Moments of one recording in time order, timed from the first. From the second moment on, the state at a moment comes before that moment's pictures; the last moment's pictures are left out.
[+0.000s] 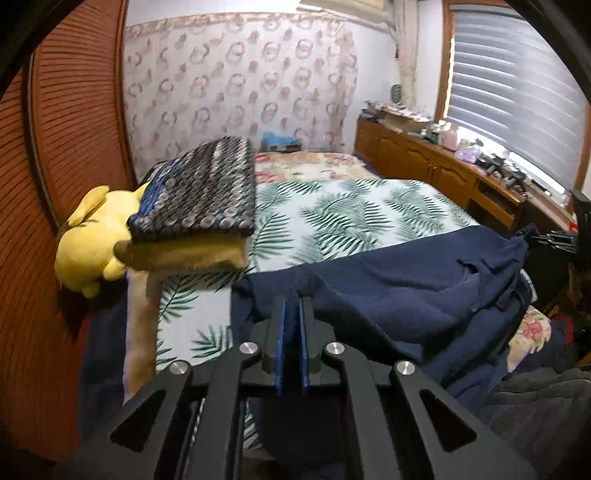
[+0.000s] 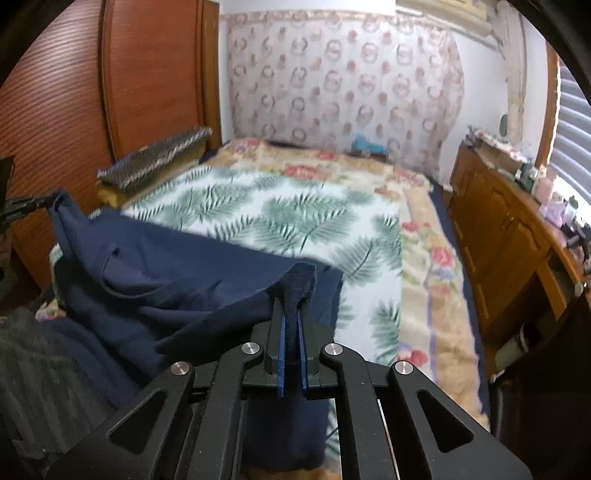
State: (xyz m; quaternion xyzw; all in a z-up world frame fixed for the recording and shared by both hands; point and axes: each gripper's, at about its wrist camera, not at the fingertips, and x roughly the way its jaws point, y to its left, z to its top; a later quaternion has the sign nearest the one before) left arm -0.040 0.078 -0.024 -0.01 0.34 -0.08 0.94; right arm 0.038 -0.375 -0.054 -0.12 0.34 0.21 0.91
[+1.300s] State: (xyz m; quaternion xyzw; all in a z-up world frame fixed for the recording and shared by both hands) left arm 0.087 0.110 -0.109 -0.04 0.44 -0.06 0.90; right arm 0.173 -0.367 -0.131 -0.10 0.42 0.16 0.89
